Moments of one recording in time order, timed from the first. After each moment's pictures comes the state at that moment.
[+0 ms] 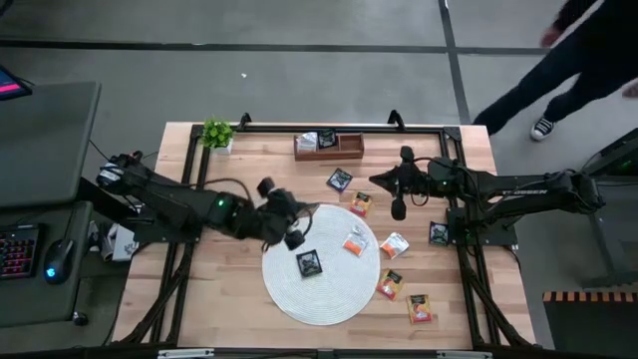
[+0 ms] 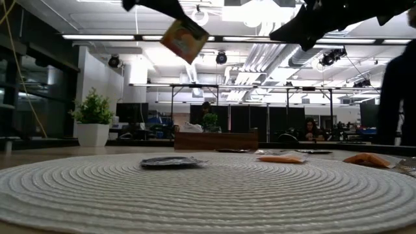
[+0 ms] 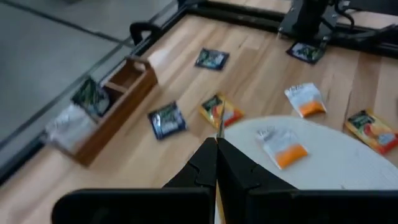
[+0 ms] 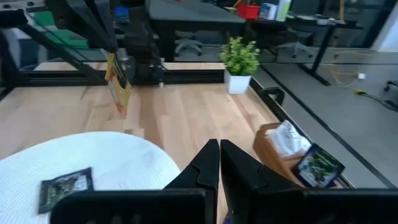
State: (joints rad) left arm -0.33 1.44 1.27 -0.58 -0.75 -0.48; right arm -0.11 0.89 0.57 0.10 0.12 -0.04
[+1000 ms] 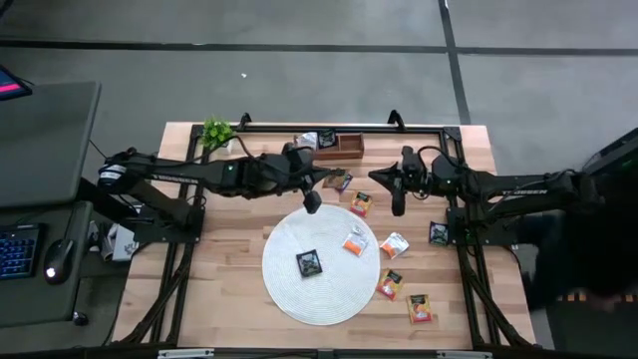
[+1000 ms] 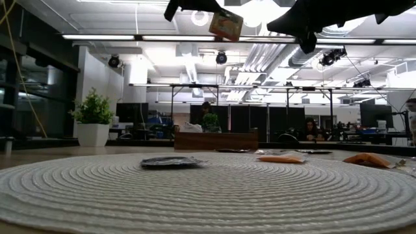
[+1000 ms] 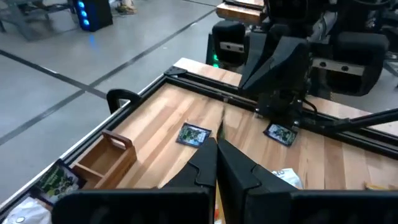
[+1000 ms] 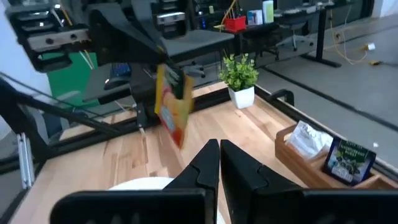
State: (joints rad) left arm -0.03 1.44 1.27 -0.17 -0.41 -0.23; right arm -0.11 0.89 0.57 0.20 0.12 0.22
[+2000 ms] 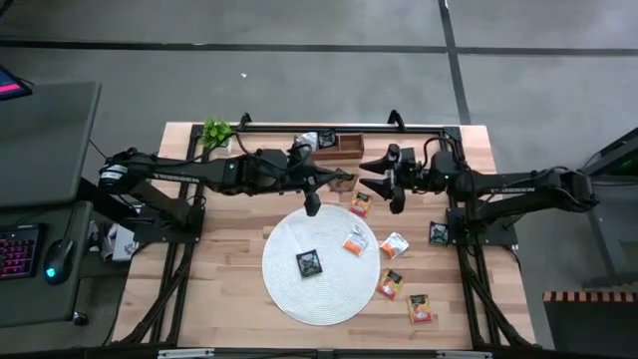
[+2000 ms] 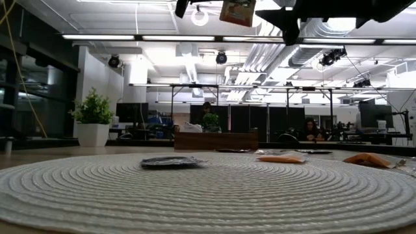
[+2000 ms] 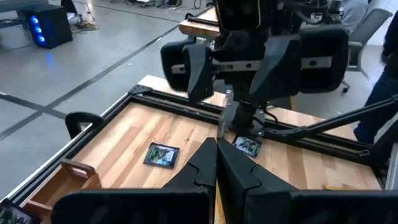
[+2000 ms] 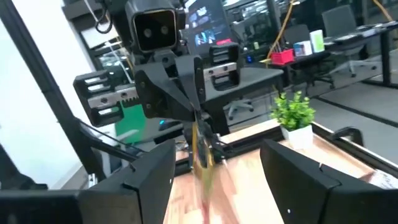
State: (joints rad) left arm -0.02 1.44 1.27 -0.06 -0.26 -0.18; right arm -0.16 1.01 0.58 0.54 -0.09 0.34
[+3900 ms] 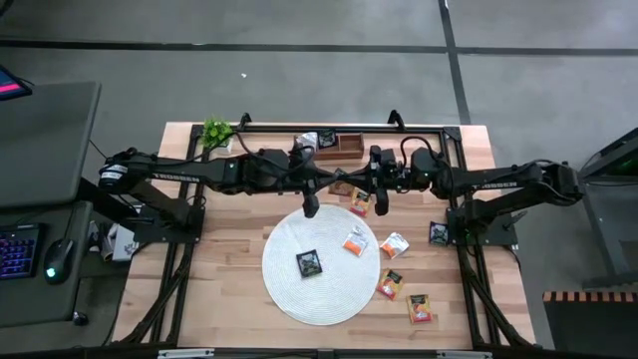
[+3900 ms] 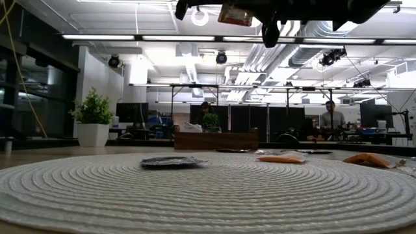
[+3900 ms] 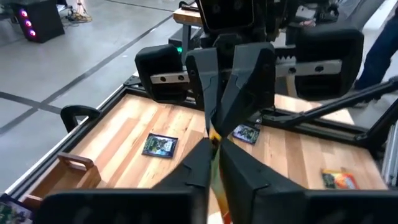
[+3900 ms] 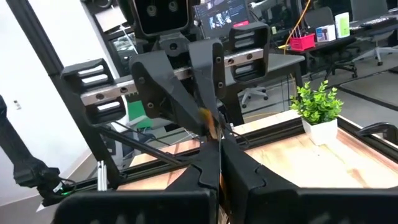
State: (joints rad) left arm -0.01 1.44 1.27 -0.11 -0.22 -0.15; right arm -0.16 1.20 0.68 0.58 -0.17 0.33
